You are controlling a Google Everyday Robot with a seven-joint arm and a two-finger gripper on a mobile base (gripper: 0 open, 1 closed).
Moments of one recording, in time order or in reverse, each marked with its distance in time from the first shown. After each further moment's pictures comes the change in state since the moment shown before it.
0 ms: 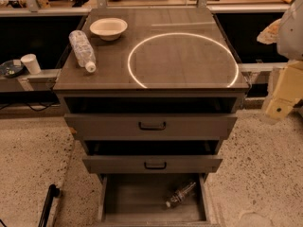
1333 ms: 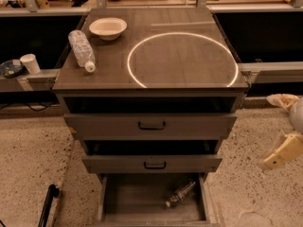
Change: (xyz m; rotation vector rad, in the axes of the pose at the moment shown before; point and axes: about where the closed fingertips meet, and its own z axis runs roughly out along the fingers) arm 0.084 0.032 0.127 -0.036 -0.363 0.209
